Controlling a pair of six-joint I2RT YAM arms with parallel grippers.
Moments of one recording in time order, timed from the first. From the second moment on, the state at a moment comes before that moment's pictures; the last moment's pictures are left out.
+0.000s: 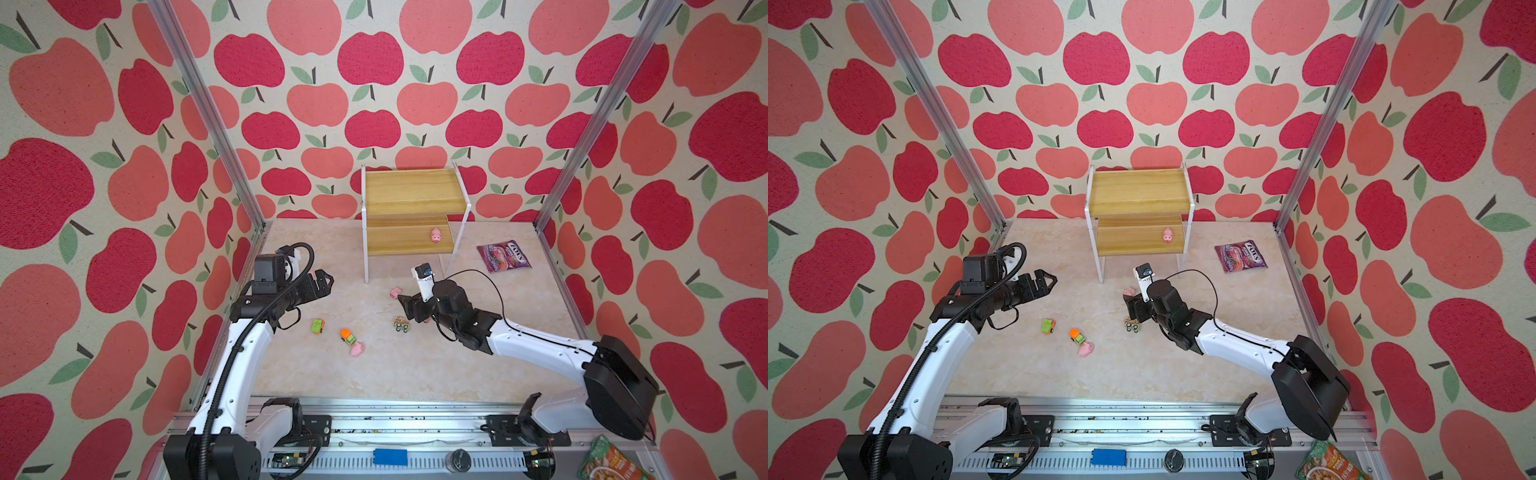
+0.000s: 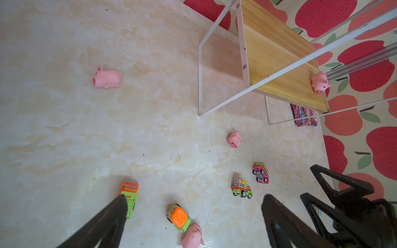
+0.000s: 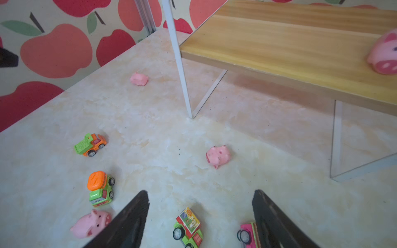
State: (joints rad) left arm 0.00 1.07 0.99 -0.68 0.34 -0.33; right arm 0.93 1.44 0.81 0.13 0.13 0.20
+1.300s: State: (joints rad) left arm 0.00 1.07 0.97 -0.68 0.37 -0.32; right arm 1.18 1.90 1.05 0.05 -0.23 -0.57
